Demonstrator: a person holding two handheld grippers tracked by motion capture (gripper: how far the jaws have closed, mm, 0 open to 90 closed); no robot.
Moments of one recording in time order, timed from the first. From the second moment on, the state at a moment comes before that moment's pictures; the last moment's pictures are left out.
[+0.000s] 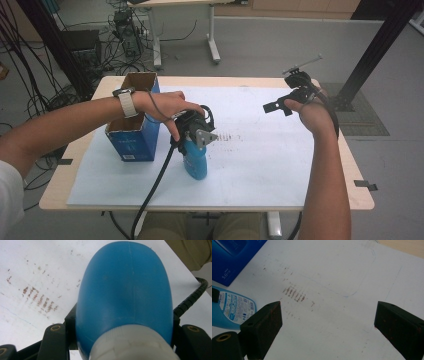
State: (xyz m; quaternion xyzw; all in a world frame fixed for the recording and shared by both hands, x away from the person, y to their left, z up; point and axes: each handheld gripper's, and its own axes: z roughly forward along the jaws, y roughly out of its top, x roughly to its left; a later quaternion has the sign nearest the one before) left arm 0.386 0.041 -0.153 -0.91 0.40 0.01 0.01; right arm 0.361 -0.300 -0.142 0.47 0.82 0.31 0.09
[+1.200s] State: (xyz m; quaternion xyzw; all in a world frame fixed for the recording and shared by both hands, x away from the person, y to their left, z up) left arm 0.386 0.040 -0.153 -0.91 0.41 0.01 0.01; right arm 0.360 -0.300 -0.142 0.47 0.82 0.31 0.09
